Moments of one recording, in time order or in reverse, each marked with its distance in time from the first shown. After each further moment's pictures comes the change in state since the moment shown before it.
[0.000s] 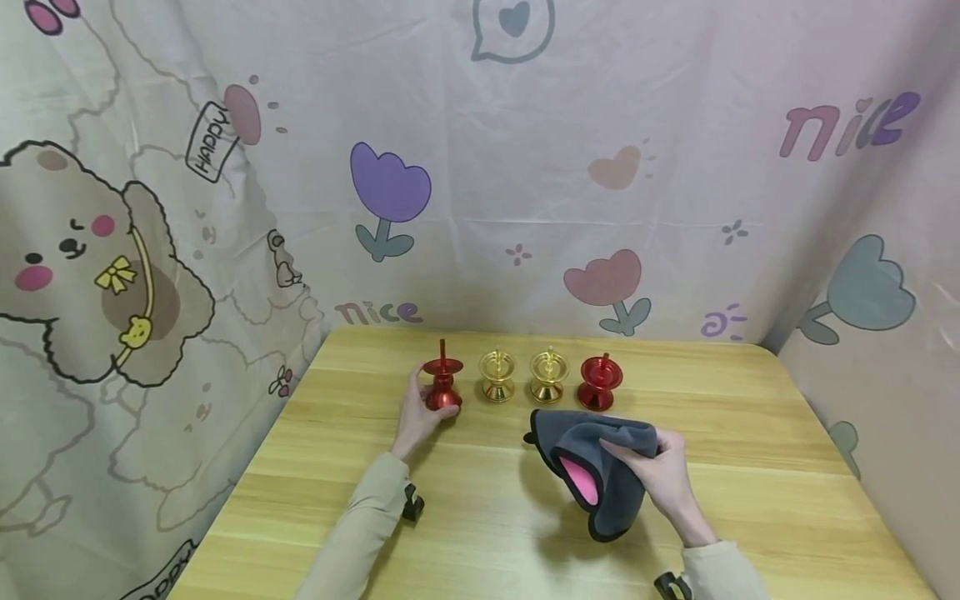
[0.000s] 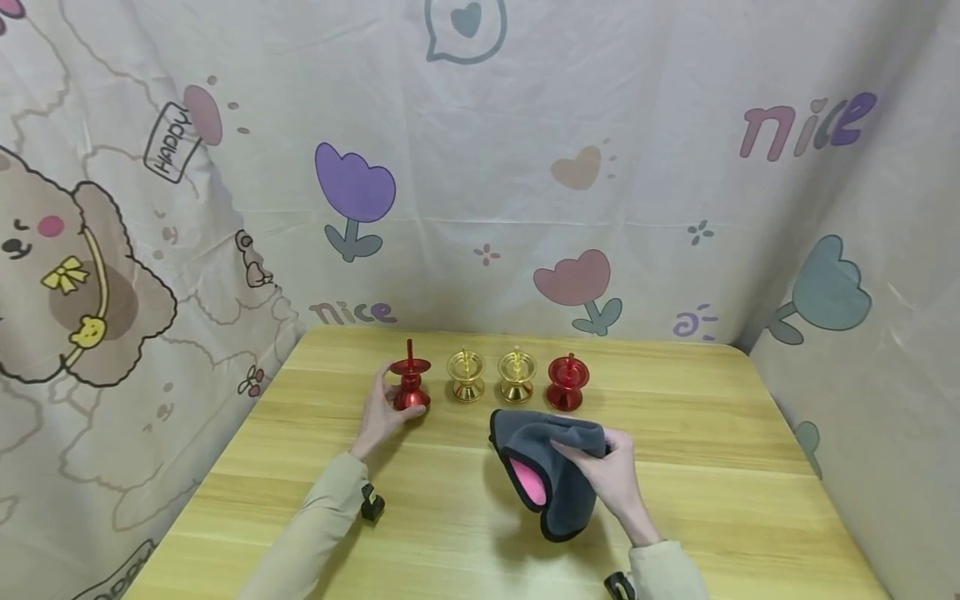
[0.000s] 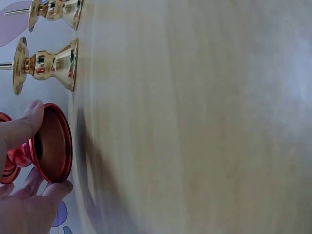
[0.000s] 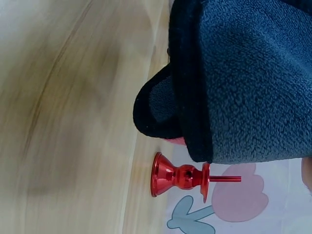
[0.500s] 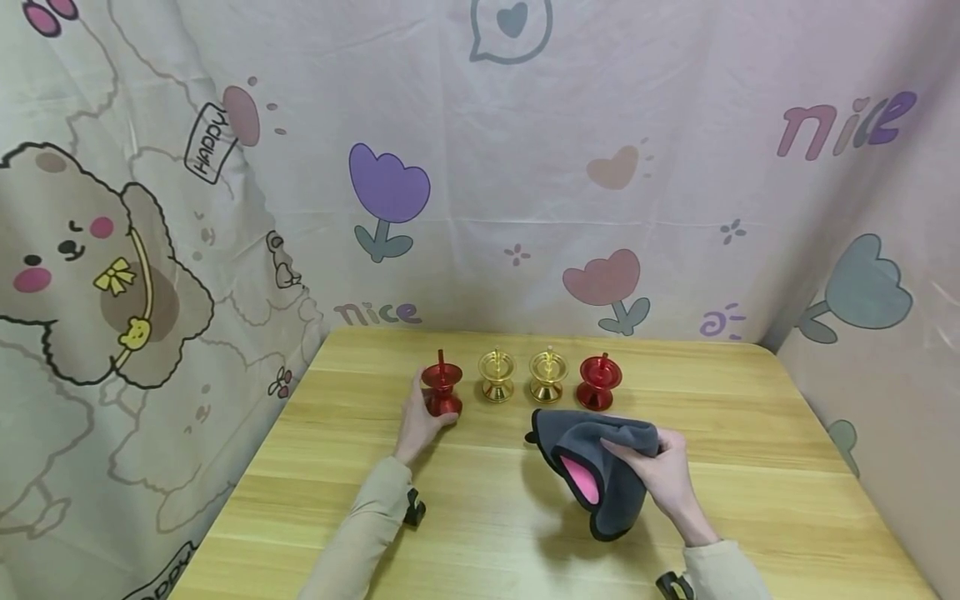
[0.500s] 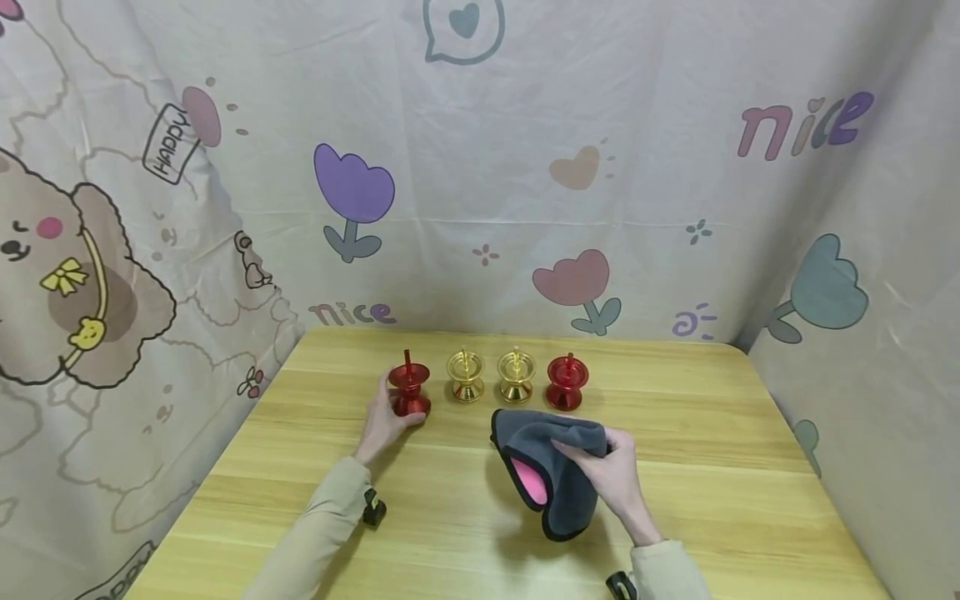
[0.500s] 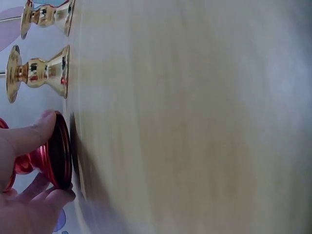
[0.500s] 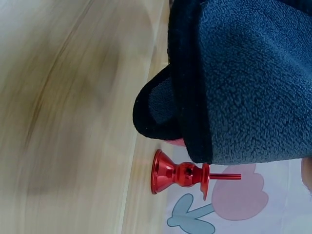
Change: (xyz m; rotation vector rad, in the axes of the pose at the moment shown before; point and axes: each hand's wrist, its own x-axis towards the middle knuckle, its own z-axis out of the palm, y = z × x) left_hand -0.005 -0.001 0.005 0.053 -0.023 -0.002; right_hand -0.001 -0.002 -0.002 -0.049 0.023 0.029
